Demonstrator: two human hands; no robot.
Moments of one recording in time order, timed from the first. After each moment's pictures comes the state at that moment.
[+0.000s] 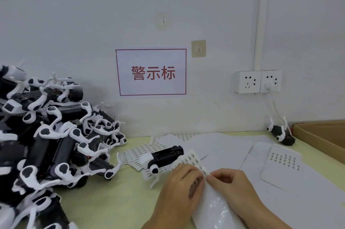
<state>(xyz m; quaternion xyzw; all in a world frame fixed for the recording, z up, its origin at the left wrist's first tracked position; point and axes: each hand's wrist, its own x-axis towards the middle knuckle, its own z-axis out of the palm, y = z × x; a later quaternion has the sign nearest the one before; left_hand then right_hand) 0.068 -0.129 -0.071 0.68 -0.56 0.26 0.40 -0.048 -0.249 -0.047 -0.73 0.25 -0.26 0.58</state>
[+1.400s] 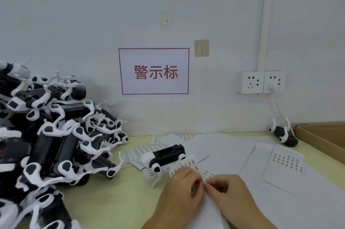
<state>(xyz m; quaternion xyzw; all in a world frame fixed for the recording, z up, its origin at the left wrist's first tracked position) 0.067 -0.128 -0.072 0.70 -0.55 0.19 0.41 -0.044 -0.242 -0.059 -0.81 0.21 -0.26 0.48</state>
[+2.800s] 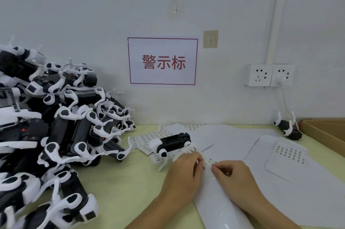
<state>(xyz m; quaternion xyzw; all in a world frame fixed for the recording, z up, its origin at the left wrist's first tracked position) 0.070 -0.125 -0.071 0.76 -0.49 0.12 0.42 -0.049 -0.241 -0.053 -0.83 0.21 -0.27 0.43</state>
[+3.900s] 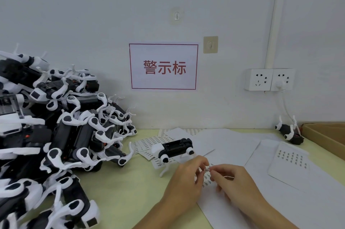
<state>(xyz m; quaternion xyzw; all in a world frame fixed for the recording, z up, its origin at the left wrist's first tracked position) 0.071 -0.125 -0.073 0.73 -0.52 0.05 0.45 -0.050 -0.236 -0.046 -0.79 0.22 -0.25 0.51</state>
